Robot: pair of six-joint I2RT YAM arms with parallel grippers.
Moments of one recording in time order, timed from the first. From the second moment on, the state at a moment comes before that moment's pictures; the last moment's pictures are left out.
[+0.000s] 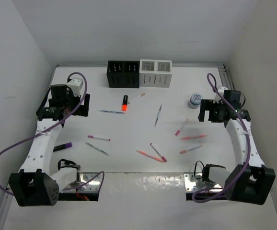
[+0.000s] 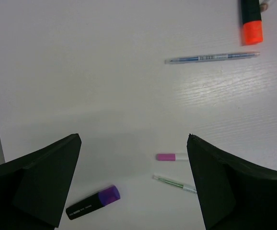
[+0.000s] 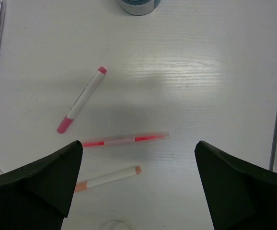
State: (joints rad) left arm 0.04 1.07 0.98 -0.59 0.08 0.18; right arm -0.18 1.11 0.86 -0.64 -0.14 -0.10
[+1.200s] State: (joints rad) left arm 0.20 1.33 1.11 -0.64 0.51 0.23; right arm -0.09 1.85 1.16 -0.18 -0.08 -0.10
